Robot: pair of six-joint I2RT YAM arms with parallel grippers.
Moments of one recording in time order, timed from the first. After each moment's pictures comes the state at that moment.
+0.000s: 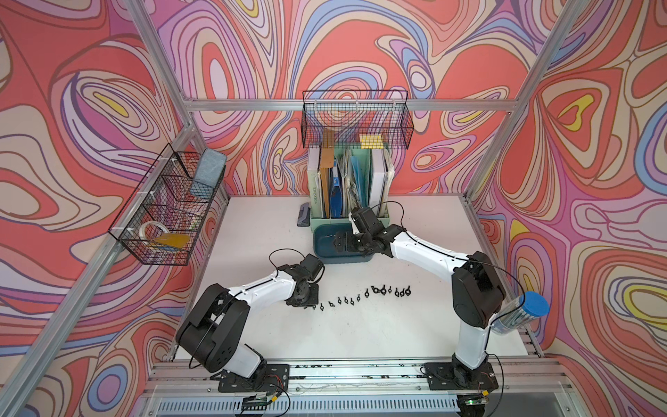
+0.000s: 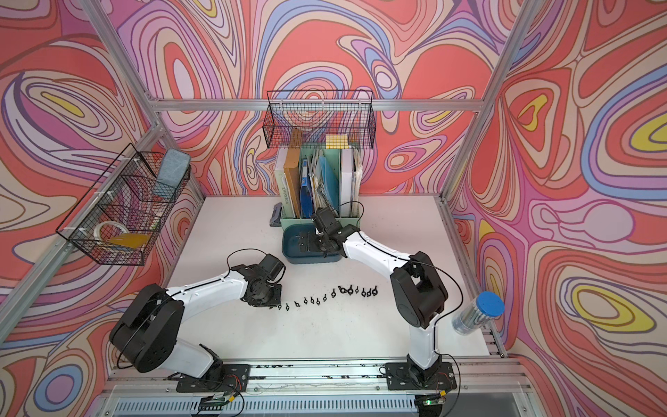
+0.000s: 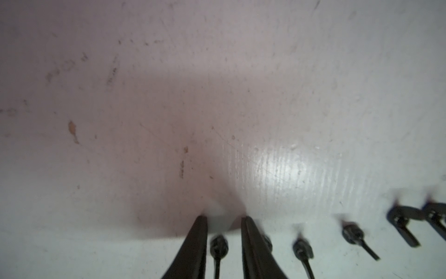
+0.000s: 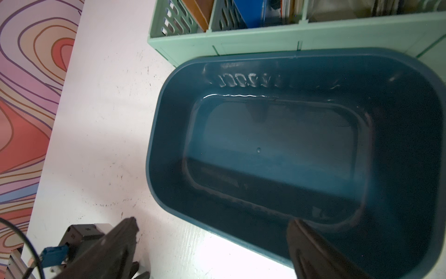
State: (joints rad) left arm -0.56 1.51 0.78 -0.64 -0.05 -0.57; right arm 0.65 1.90 1.49 -0.44 -0.07 0.53
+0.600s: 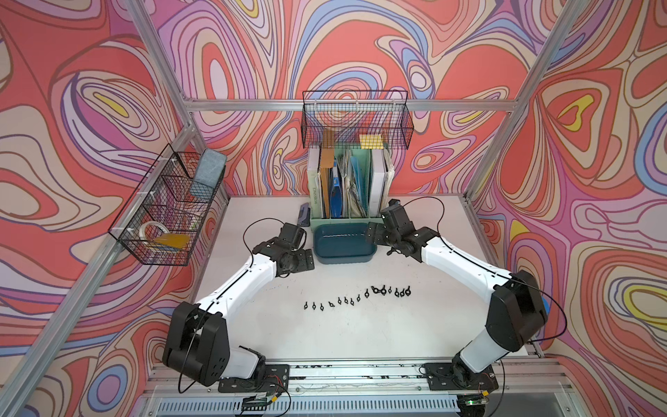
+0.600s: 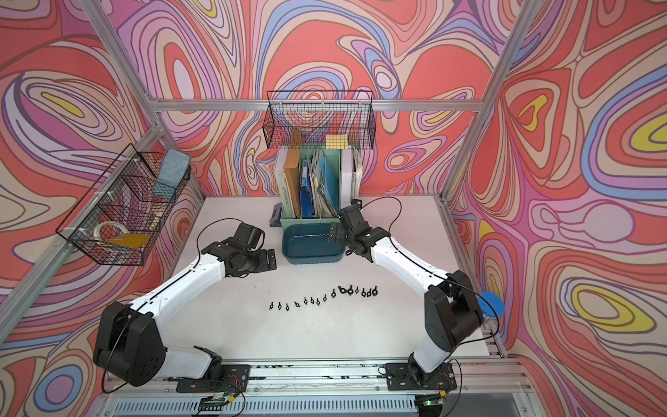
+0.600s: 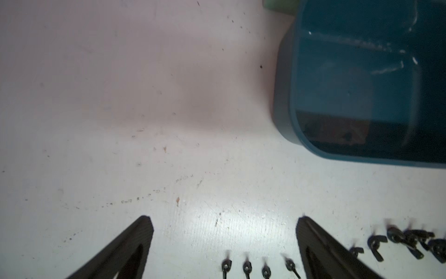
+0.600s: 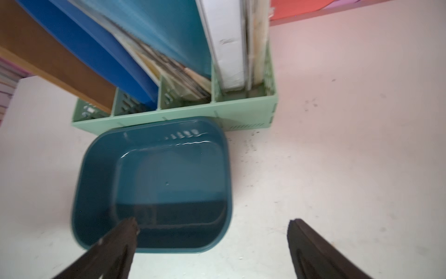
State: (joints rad) left arm -0.33 1.41 1.05 -0.73 -0.11 -0.51; right arm 0.54 1.62 1.26 -0.41 0.27 0.50
